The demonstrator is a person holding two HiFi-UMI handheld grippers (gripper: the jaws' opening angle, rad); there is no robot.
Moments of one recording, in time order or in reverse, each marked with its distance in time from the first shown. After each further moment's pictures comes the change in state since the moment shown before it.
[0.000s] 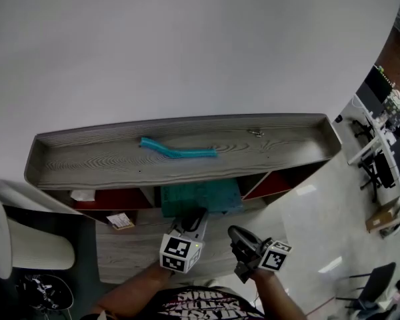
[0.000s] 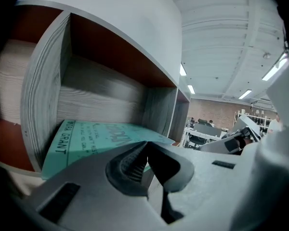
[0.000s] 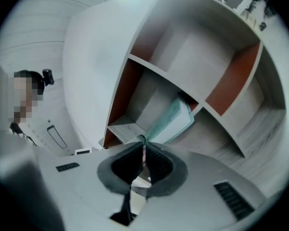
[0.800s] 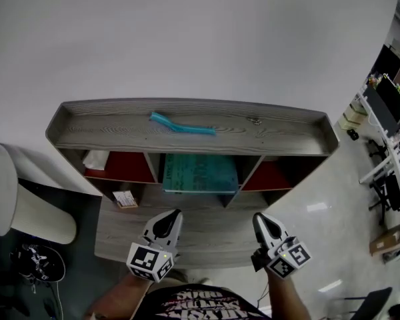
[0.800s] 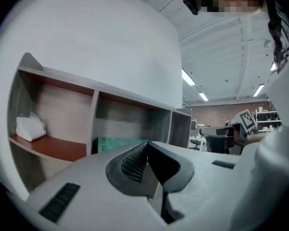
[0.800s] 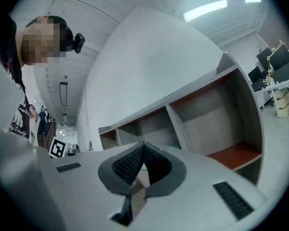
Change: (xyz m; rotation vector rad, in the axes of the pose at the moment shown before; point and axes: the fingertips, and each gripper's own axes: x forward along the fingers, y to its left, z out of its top) left arm -0.119 -0.032 0.027 0.032 -0.174 0.217; right arm -0.083 0.051 0.074 -0.581 -0.106 -0.039
